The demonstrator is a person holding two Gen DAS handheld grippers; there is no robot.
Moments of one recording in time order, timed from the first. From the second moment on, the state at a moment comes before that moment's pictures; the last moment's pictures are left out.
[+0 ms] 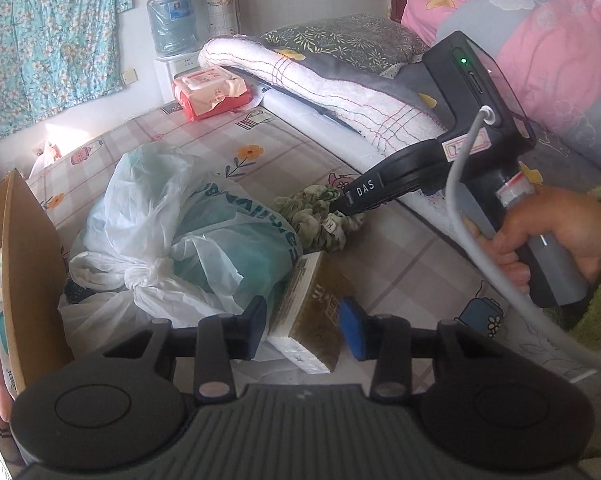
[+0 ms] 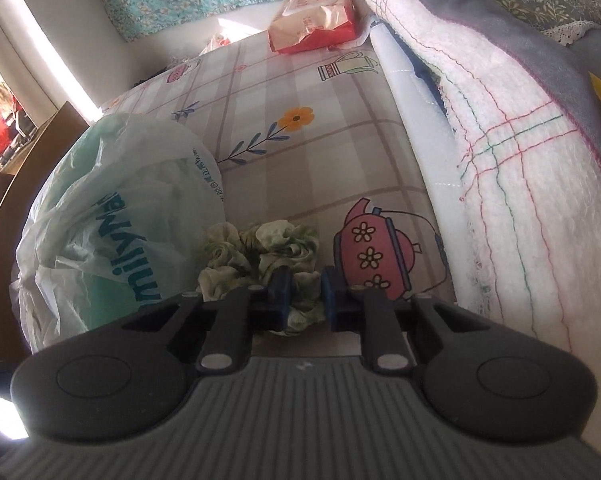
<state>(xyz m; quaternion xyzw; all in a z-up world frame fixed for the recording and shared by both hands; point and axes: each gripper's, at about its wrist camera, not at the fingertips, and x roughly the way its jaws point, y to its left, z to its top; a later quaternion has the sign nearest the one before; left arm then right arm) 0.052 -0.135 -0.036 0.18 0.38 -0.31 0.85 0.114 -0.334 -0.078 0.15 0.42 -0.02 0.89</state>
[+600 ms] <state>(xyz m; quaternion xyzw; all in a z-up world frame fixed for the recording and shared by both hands) 0.054 -0.159 -0.069 0.22 0.44 -0.34 0.80 0.012 -0.348 -0.077 0.24 0.44 -0.04 0.86</state>
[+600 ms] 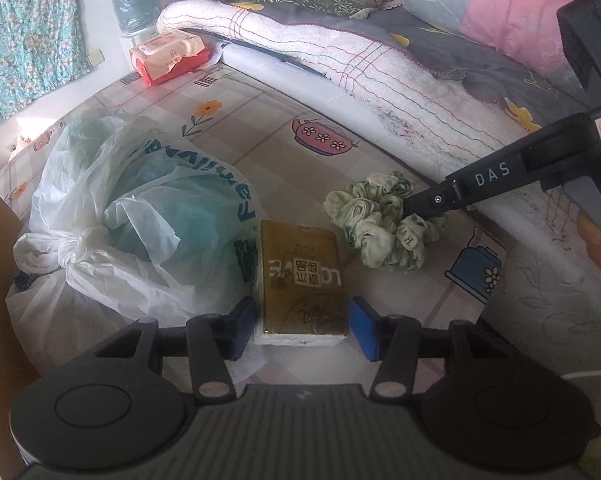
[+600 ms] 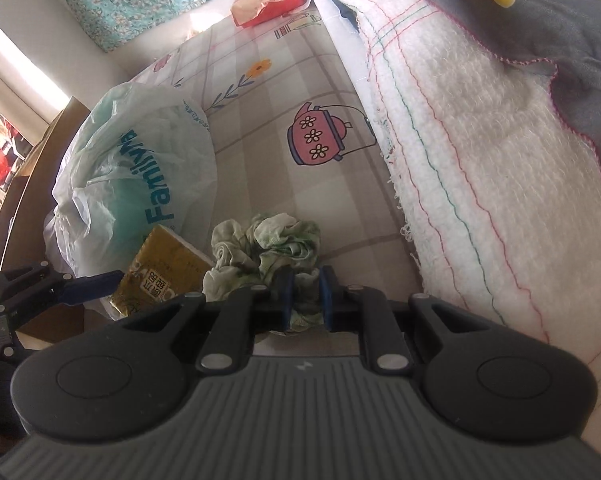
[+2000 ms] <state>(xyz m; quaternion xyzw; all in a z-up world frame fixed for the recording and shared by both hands) 0.033 -0.095 -0.009 0.10 0.39 -0.34 0.85 -0.021 -0.324 0.003 0.27 0.31 -0.01 0.91</state>
